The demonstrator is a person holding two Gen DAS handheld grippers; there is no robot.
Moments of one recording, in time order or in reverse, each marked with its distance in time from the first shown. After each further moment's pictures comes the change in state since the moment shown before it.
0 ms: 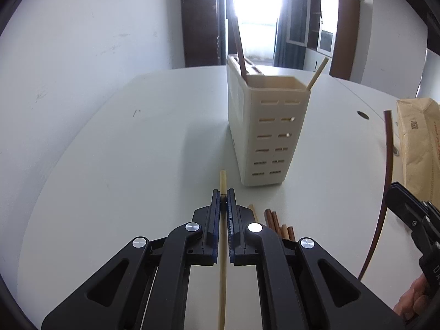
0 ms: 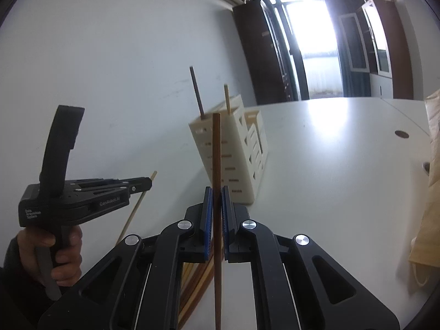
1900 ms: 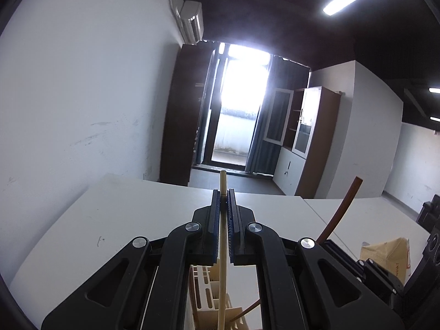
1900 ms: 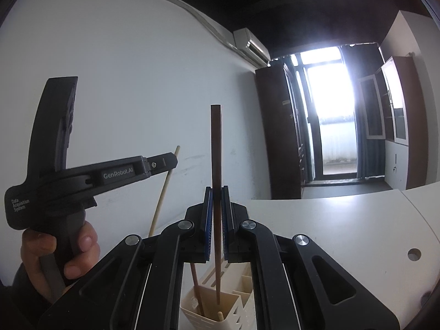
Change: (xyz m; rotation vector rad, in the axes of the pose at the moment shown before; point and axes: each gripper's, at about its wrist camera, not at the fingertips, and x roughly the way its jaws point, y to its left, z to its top) left arm -0.025 -0.030 0.219 -0.138 -0.473 -0.184; right arm 0.028 -0.008 0.164 -0.127 -0.293 0.064
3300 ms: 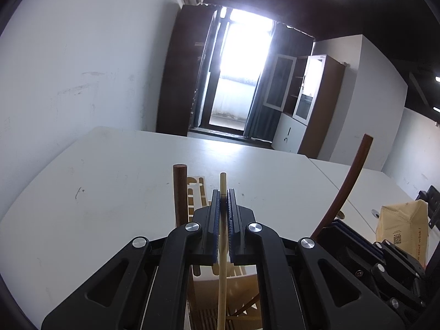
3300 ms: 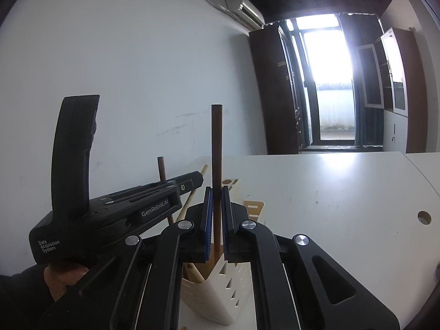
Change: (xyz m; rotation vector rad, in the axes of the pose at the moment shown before) left arm 0.068 0.028 -0.096 -0.023 0.181 -0.028; right arm 0.030 -0.006 -0.055 0.029 0.193 -0.020
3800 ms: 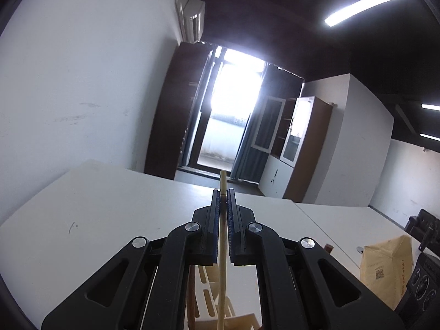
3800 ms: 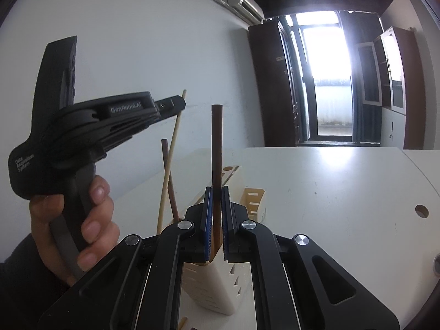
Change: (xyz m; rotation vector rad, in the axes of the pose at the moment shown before) left arm -0.025 0.011 0.036 -0.029 -0.232 -0.050; right arm 0.007 -0.006 -0.002 -0.005 0.028 -0.017
